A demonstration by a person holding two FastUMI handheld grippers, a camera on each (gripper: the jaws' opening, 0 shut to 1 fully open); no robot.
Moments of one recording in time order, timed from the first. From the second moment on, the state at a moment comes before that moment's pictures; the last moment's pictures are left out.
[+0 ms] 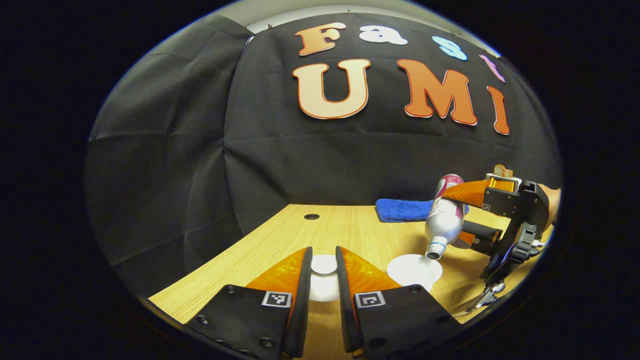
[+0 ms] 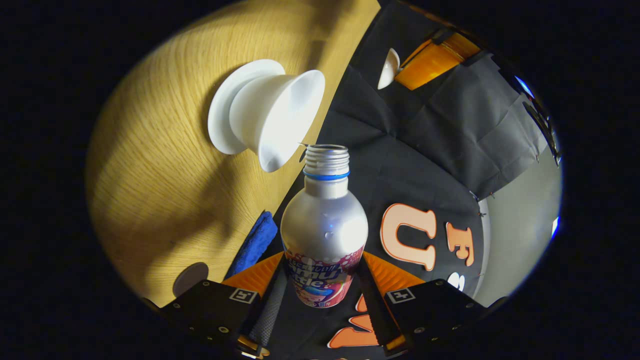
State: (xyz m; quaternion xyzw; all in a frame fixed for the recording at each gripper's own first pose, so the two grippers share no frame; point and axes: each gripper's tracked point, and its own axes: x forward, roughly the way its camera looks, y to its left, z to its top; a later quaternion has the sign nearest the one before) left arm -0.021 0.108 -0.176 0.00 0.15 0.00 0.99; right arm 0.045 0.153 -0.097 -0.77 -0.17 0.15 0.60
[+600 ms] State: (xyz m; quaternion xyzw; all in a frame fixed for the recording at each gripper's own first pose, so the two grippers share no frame) left arm -0.004 0.049 -0.151 0.00 0.12 -0.05 0.99; right arm 0.041 0.108 -0.092 -0.54 -0.04 0.19 0.82
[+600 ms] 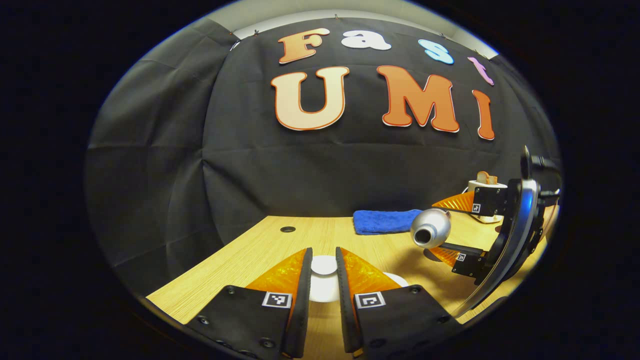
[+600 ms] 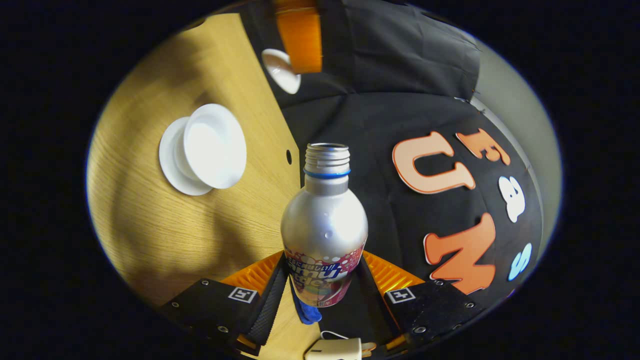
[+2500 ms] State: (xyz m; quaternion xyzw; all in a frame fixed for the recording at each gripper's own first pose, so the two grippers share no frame) left arm 0.006 -0.024 -0.204 0.00 0.17 -0.09 0.98; right arm 0.100 0.039 -0.147 -0.04 0.16 0.15 0.97
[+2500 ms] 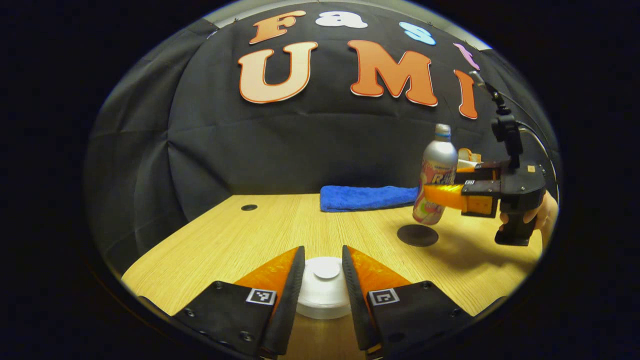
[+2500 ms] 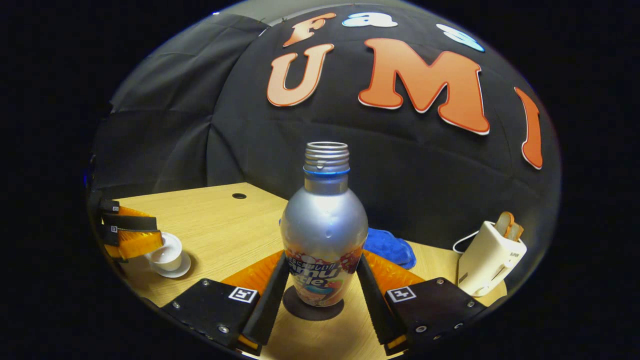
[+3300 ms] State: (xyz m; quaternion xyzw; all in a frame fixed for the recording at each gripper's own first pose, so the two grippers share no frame) left arm 0.015 -0.030 -0.177 0.00 0.13 -0.08 0.99; right arm 0.108 0.036 -0.185 0.00 0.21 0.14 0.97
